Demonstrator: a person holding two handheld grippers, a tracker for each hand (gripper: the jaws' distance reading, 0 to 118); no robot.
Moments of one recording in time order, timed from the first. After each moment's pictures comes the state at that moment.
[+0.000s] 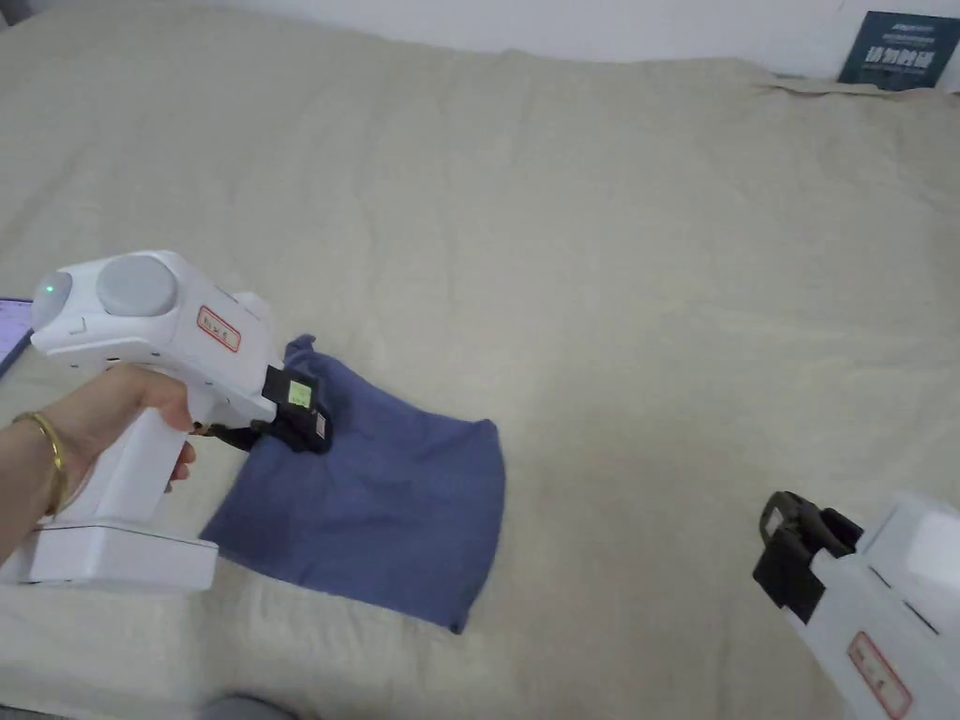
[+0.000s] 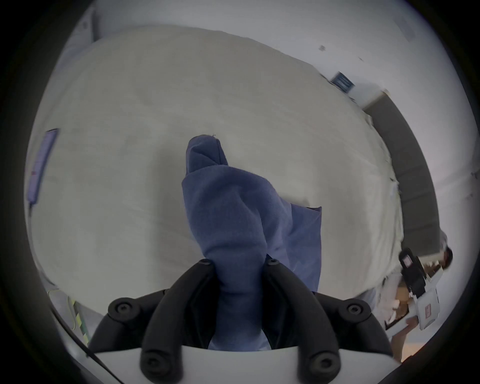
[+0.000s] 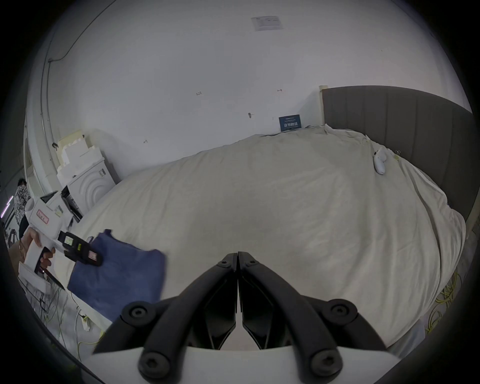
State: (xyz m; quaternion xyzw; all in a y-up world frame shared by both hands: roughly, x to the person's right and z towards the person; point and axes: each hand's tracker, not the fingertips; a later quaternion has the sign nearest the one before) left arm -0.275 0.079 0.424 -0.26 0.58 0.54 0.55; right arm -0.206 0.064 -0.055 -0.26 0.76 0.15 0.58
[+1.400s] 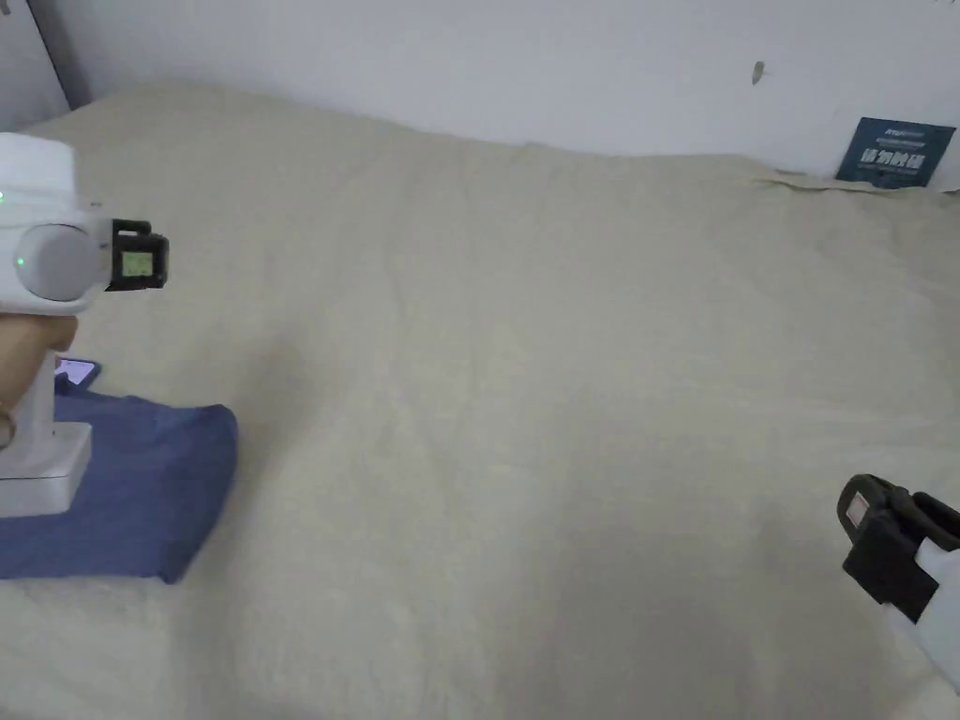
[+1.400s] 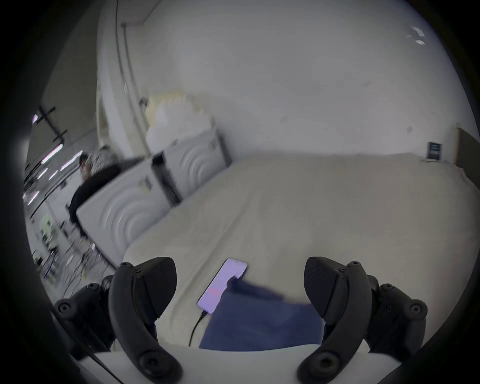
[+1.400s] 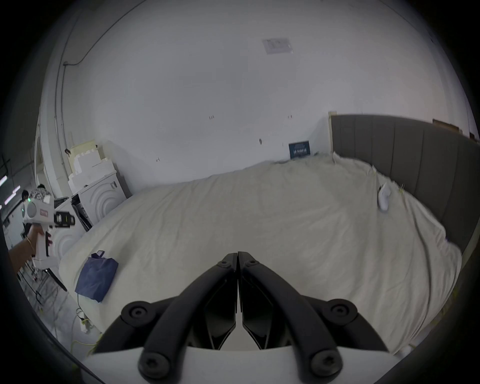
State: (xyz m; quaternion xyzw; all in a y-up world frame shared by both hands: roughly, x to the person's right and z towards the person) left arm -0.241 0.185 0.444 -0.22 0.88 0.11 0.41; right arm -0.210 0.136 -0.074 -0.19 0.79 0.10 0.57
